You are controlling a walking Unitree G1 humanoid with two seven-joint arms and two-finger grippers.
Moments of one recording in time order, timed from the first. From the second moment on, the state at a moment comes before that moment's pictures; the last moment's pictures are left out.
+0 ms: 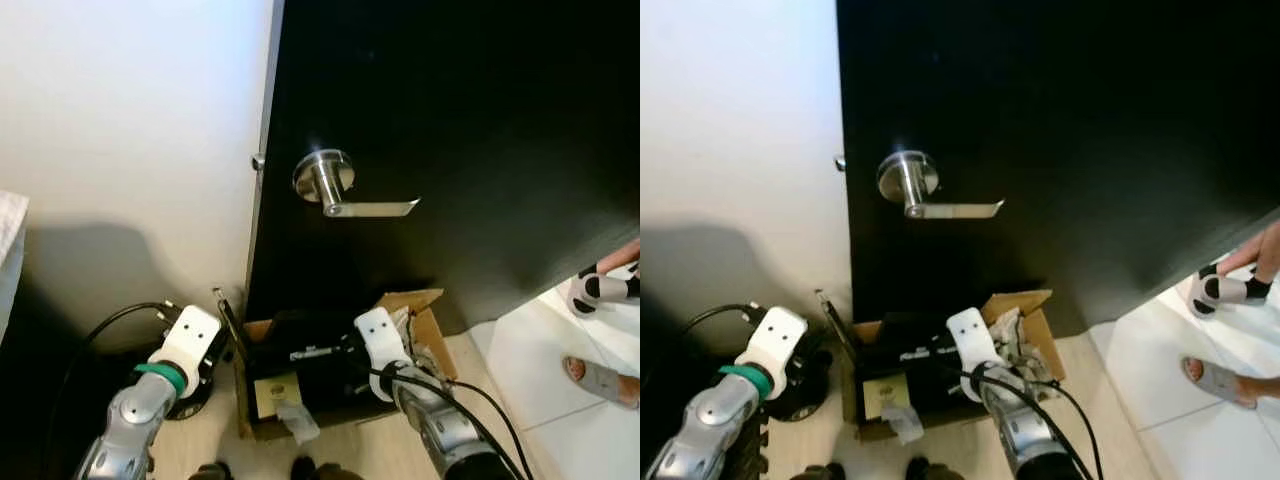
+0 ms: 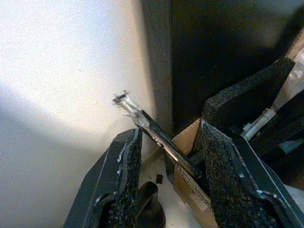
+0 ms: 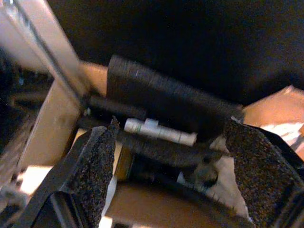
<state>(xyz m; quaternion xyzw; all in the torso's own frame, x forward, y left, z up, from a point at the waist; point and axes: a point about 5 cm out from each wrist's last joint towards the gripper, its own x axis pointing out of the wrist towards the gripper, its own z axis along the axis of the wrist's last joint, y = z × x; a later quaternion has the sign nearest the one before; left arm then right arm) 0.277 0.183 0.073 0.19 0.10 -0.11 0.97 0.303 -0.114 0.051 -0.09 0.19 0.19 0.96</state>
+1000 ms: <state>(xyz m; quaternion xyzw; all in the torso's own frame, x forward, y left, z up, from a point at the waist) 0.288 0.172 0.099 0.06 0.01 -0.05 1.00 0.289 -0.157 0.071 -0.02 0.06 0.01 1.00</state>
